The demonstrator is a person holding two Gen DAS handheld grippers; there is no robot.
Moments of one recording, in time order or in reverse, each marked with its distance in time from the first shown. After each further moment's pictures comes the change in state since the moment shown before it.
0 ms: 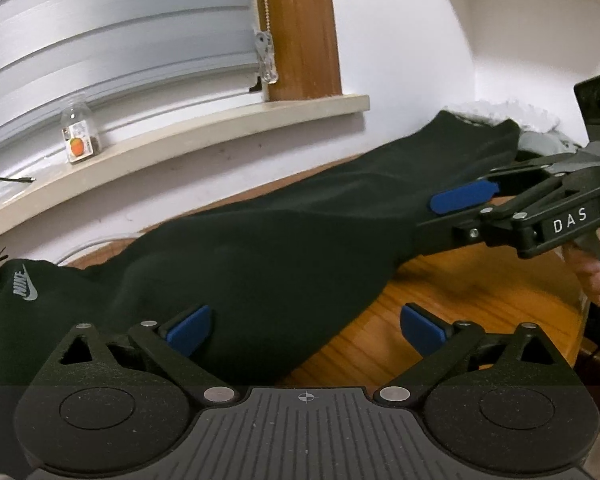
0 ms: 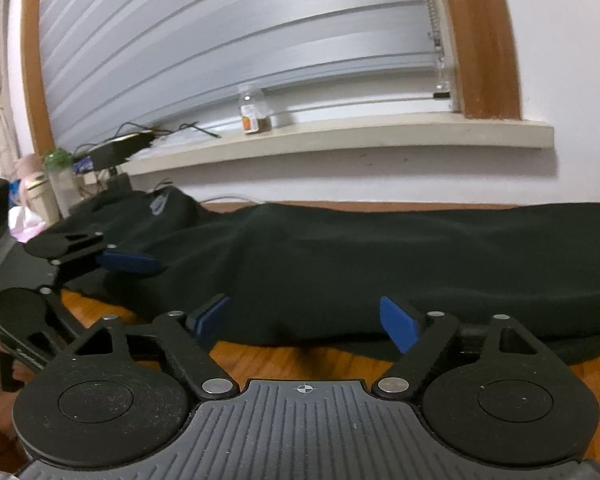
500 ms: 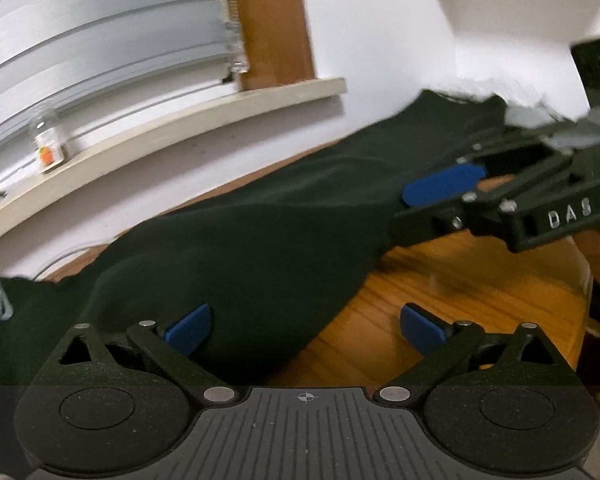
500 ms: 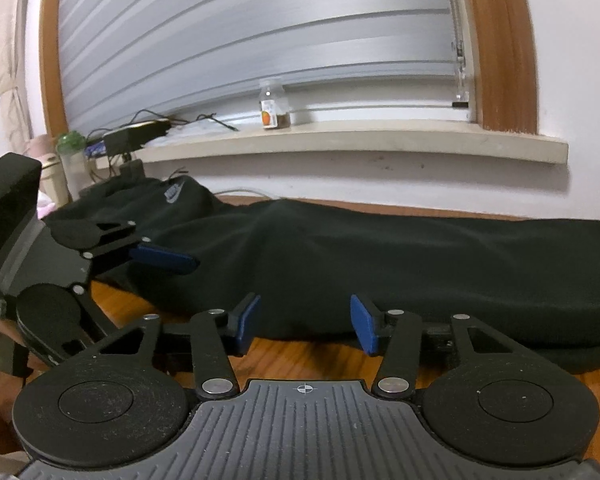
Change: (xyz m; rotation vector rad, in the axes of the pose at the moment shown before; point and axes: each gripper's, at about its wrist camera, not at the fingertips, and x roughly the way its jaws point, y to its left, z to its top) left arm 0.018 -0.016 0.000 0.086 0.030 -0.035; right arm -0.005 0.010 0.001 -0.073 -0.001 0.001
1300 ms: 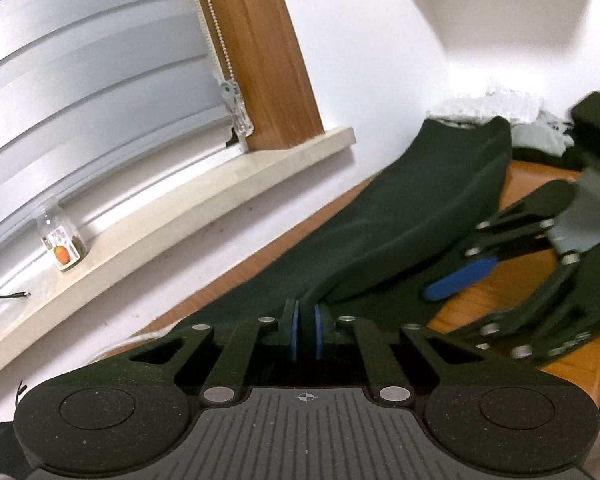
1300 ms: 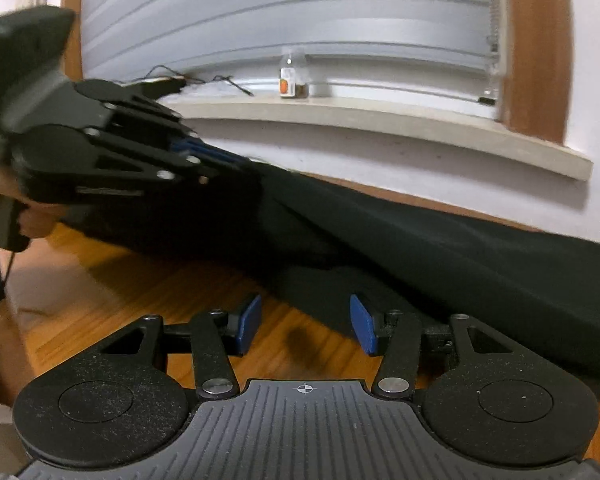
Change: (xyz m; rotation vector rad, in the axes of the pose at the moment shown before) left arm -0.004 0.015 0.056 0.095 -0.082 0.043; right arm 0.034 -0.001 0.013 -0.137 0.113 0.026
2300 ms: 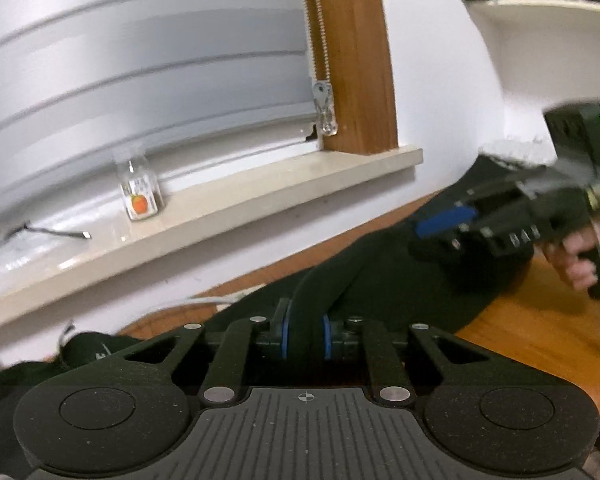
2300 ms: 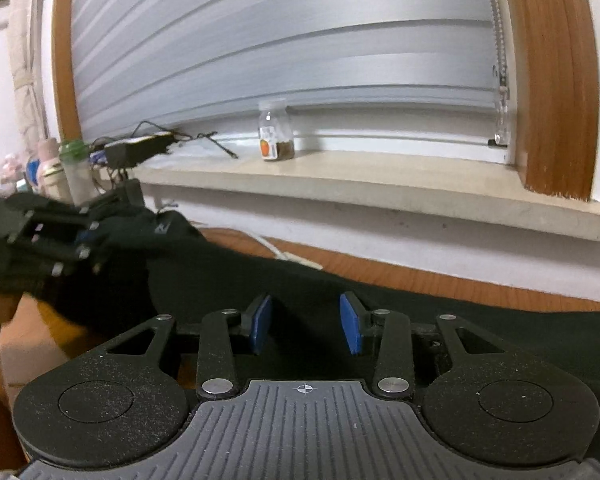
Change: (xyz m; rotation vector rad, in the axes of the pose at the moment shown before) left arm -0.032 0.074 -0.023 -0.207 -0.019 0.031; right arm 0.024 -0.036 0.055 0.066 -0.085 0.057
